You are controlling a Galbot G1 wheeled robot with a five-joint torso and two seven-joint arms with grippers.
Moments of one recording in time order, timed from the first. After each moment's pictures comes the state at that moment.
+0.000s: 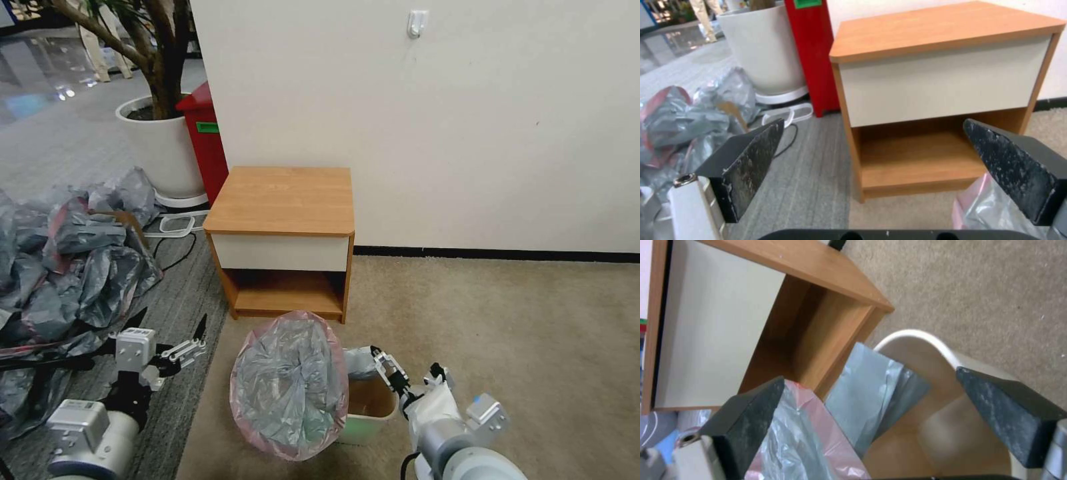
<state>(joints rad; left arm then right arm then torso) 1.92 -1.28 -0.80 -2.50 -0.27 0.28 -0.01 -1.68 1.31 0.22 2.37 1.23 -0.15 0.79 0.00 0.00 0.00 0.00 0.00</state>
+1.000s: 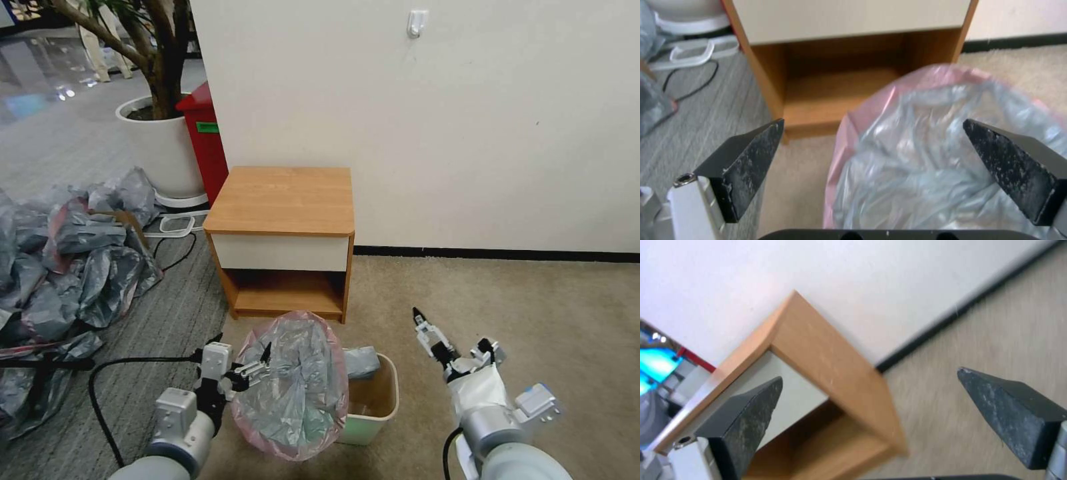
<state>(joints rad) 1.77 -1.26 -0.45 -2.31 -0.21 0.41 -0.09 -1.71 1.30 0.44 2.29 0.79 -0.04 0.30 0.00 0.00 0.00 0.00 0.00</state>
